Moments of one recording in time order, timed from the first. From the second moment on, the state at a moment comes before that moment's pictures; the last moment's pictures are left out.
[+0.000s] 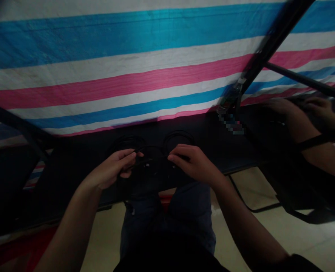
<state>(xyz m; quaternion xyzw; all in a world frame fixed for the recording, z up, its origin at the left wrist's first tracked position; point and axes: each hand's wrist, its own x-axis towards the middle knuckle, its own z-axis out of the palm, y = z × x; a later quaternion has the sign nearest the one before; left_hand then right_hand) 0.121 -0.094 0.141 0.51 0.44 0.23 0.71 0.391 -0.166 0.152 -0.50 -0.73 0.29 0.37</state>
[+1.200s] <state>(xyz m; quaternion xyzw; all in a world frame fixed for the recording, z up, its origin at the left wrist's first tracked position) 0.106 -0.189 0.145 0.60 0.43 0.30 0.61 0.293 -0.231 0.073 -0.41 -0.23 0.77 0.44</state>
